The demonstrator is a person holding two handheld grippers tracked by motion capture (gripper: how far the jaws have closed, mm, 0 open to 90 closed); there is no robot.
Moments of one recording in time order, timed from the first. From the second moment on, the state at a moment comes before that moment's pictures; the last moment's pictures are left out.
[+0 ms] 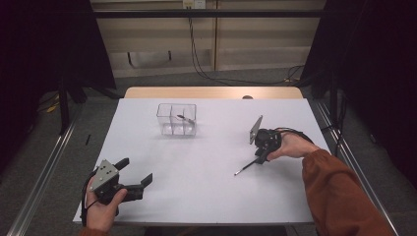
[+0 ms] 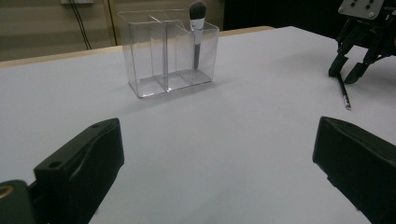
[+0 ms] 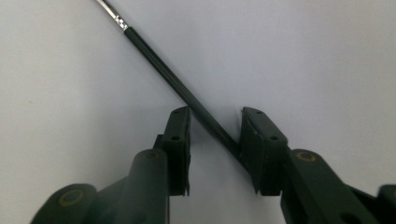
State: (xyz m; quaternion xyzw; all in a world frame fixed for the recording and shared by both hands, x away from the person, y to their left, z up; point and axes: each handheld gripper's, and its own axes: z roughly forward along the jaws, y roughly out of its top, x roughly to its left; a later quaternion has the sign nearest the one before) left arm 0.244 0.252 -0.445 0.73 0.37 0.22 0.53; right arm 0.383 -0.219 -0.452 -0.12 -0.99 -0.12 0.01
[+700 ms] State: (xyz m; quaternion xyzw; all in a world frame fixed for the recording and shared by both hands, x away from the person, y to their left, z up) left arm 0.245 0.253 -0.445 0.73 0.37 0.23 0.52; right arm 0.381 -0.212 -0.451 -0.11 -0.99 -0.10 0.02
